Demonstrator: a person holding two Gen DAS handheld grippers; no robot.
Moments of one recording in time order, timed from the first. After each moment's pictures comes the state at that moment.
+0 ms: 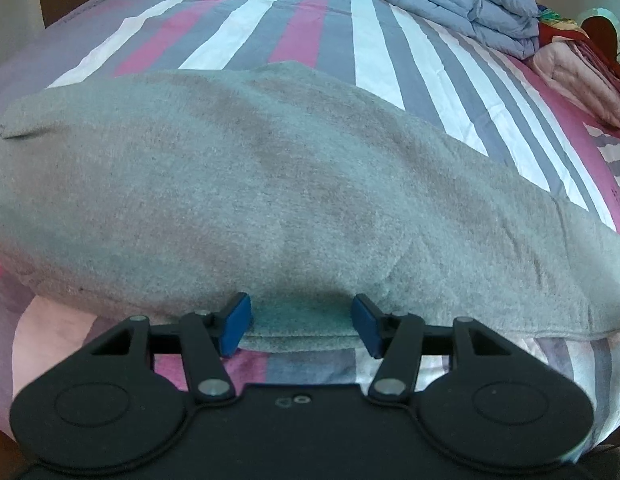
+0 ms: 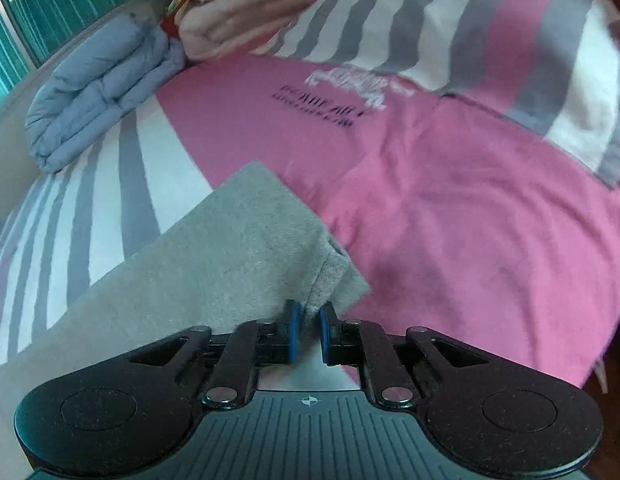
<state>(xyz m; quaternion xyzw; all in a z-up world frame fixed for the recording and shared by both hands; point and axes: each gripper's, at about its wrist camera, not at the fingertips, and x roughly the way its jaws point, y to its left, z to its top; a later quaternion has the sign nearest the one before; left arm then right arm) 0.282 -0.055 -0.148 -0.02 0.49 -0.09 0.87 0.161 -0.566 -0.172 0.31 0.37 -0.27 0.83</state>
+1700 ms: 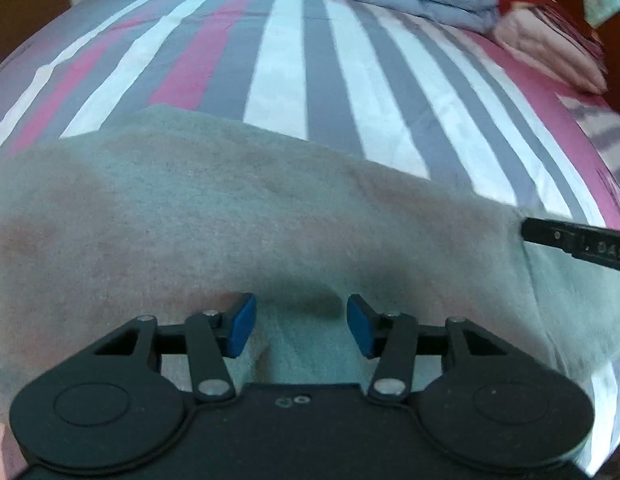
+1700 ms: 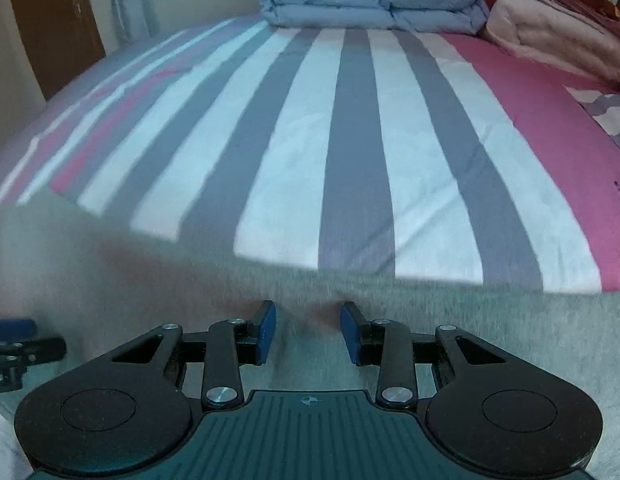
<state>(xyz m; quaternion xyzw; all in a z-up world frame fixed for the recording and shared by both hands) 0.330 -0.141 -0.146 0.04 0.48 -0.14 0.86 0.350 -0.405 -0.186 0.10 0.43 0.02 0.90</state>
